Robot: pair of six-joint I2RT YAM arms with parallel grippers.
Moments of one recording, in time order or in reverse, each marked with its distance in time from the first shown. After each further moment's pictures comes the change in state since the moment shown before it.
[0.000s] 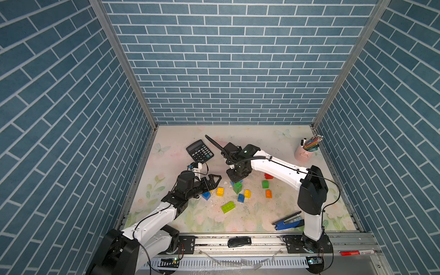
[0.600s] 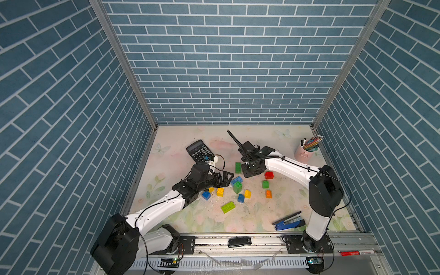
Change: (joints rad) left arm -0.183 0.134 0.219 -0.138 -0.120 0.175; right arm -0.140 -0.180 -0.289 0.236 0.087 0.077
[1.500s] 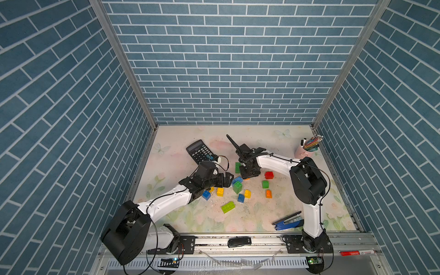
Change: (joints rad) left arm -0.034 0.145 0.096 -0.064 -0.099 0.129; right arm -0.071 0.245 0.021 0.080 -0.050 0.056
